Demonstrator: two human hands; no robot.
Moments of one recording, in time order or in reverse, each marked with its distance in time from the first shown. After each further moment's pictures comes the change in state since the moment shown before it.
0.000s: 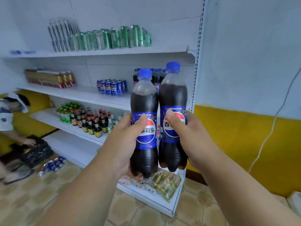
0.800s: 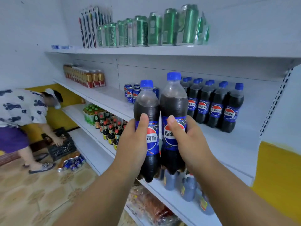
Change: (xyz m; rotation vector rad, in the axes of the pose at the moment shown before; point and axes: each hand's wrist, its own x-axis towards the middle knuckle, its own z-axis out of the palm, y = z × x) left_hand 0.315 -0.055 -0.090 0.155 0.460 0.061; right_hand 0.330 0.107 0.102 0.033 -0.163 -0.029
